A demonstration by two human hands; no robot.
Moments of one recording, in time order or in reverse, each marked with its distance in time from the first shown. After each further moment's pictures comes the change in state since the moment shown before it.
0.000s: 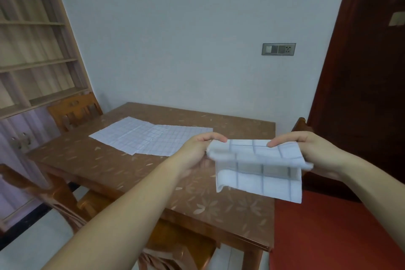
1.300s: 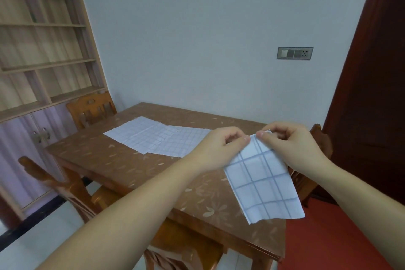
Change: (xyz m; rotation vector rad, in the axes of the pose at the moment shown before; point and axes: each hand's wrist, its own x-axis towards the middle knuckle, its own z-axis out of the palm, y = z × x) left_hand -0.020 0.027 0.018 0.756 0.072 0.448; right_hand 0.018 -0.031 0.066 -0.154 0.263 -0.394
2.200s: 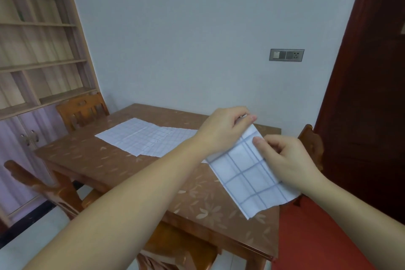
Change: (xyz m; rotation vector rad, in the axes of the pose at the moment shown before) left_hand 0.038 0.022 -0.002 0.232 0.112 0.162; right_hand -0.020 0.006 0.002 -0.238 0.008 -0.121
